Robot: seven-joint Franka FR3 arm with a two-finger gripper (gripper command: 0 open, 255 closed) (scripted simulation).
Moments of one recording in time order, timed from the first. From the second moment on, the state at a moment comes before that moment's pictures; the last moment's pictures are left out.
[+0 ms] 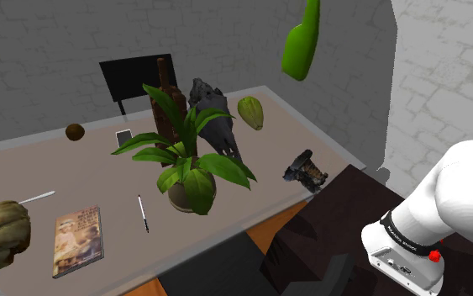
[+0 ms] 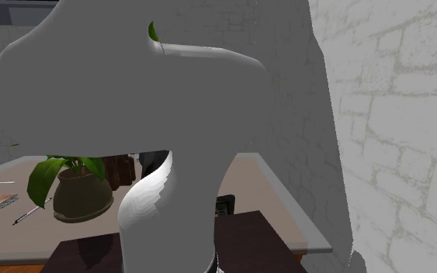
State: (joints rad) arm 0.15 0.01 -0.10 -1.17 0.02 1.15 0.27
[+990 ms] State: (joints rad) arm 0.15 -0.13 -0.09 -1.56 0.00 1.41 0.28
